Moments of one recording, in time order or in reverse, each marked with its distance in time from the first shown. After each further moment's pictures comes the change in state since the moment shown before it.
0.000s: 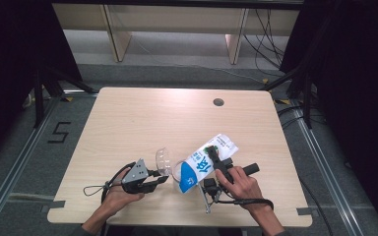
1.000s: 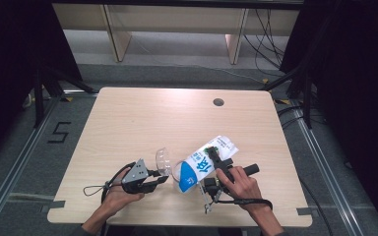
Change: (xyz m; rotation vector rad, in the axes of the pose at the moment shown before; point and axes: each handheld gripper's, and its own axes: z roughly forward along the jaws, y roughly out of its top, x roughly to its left) left arm 0.000 0.000 0.000 0.001 0.000 0.001; right arm 0.001 -0.002 0.003 -0.050 0.015 0.051
